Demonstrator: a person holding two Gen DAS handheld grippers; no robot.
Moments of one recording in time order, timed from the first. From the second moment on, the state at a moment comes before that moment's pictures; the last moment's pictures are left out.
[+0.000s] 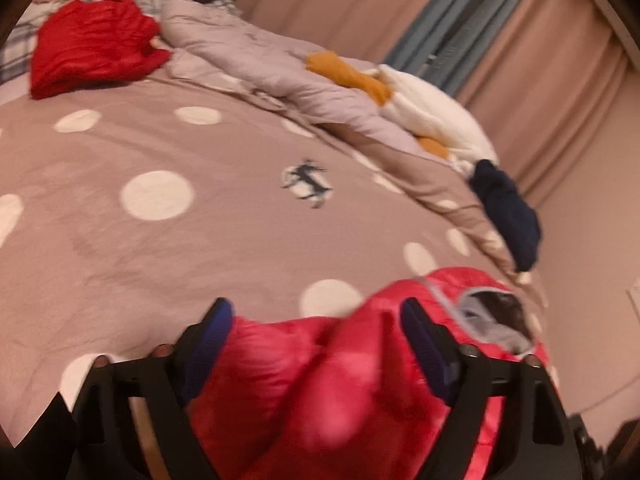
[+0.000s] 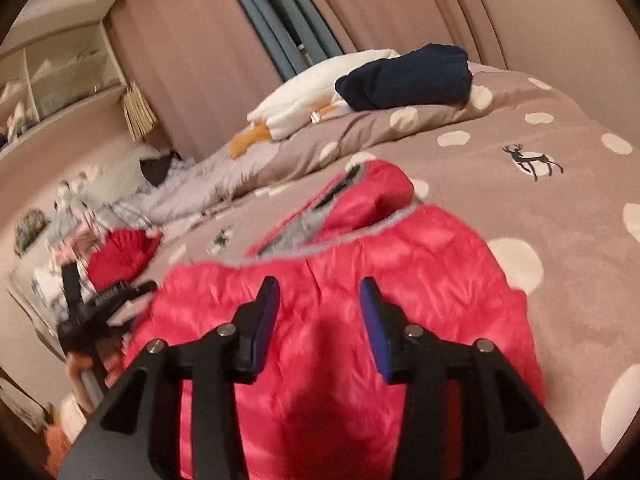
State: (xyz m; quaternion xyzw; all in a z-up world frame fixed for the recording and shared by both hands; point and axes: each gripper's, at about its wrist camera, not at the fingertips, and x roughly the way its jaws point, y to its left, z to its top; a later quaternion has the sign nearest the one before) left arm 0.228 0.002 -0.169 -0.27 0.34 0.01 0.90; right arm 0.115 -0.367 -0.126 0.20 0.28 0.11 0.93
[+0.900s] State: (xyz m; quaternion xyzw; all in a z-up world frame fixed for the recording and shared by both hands) left arm 0.409 -0.155 -0.237 -0.11 0.52 -0.21 0.82; right arm 0.313 -0.394 -0.220 0.37 0.41 0.09 0.83
